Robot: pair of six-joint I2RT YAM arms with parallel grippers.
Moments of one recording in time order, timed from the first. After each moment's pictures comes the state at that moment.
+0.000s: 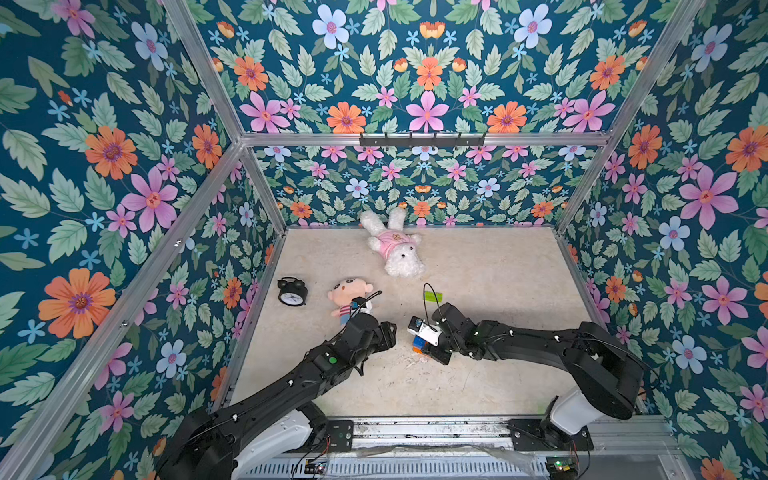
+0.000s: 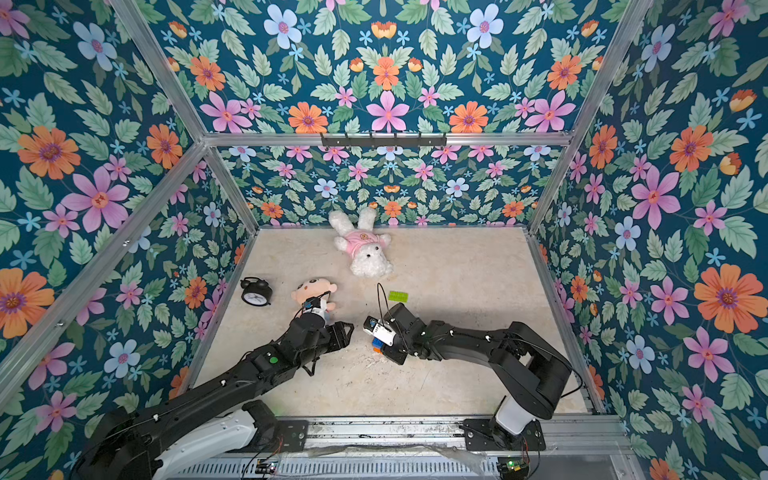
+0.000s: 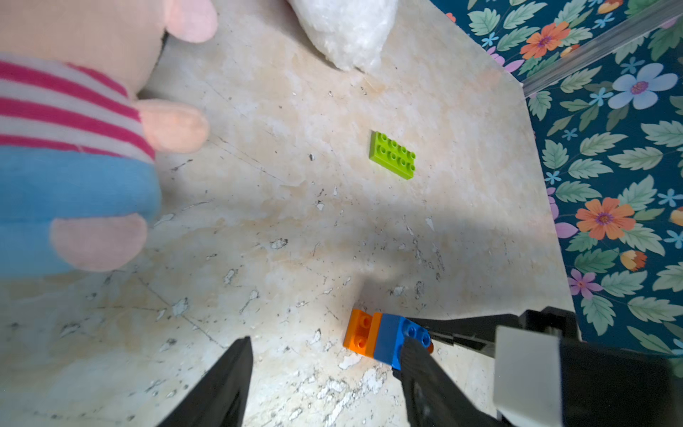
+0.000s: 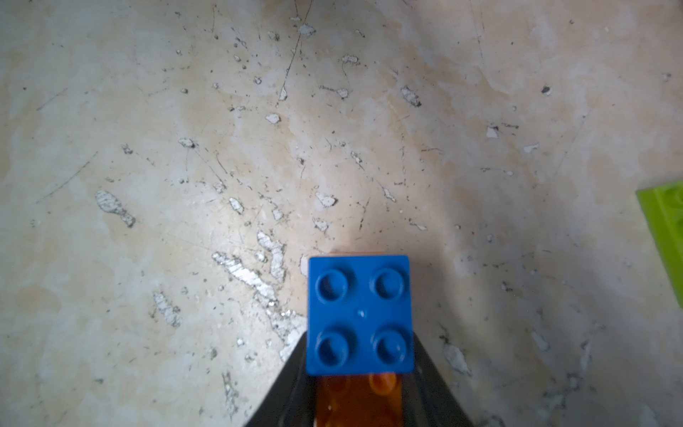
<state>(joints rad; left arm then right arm) -0.77 0.96 0.47 -0.19 -0.15 -0.86 0.94 1.63 0.82 -0.17 -0.15 -0.25</state>
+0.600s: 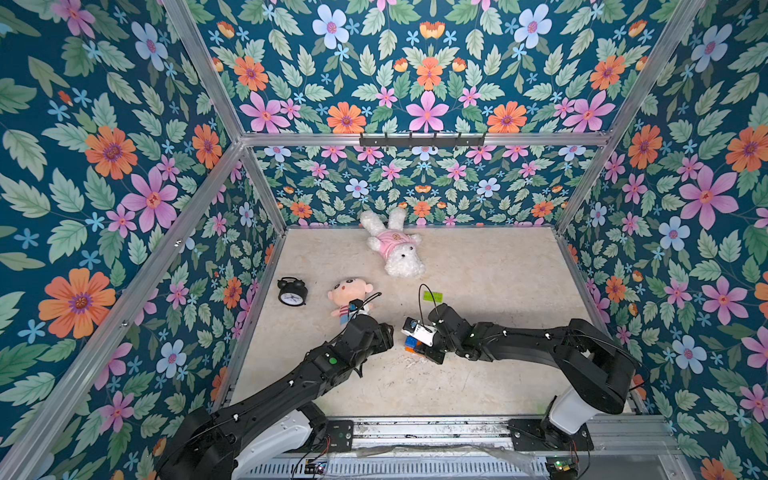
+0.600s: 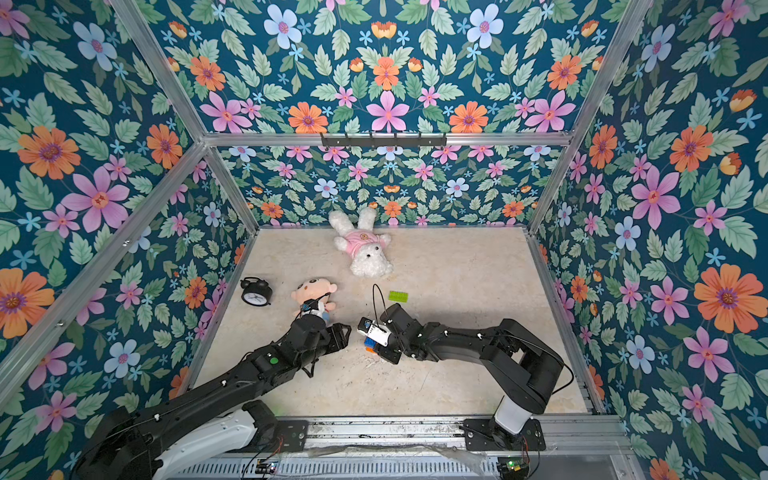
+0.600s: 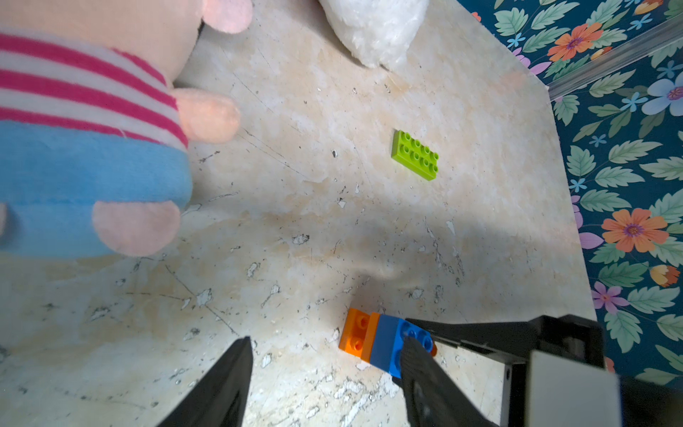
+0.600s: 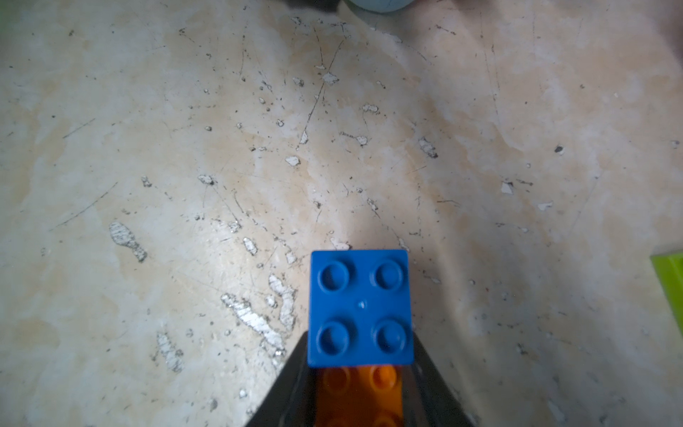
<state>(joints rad) -0.77 0.97 0.46 -0.20 -0.17 -0.87 0.95 1.67 0.82 -0.08 -0.17 -0.27</state>
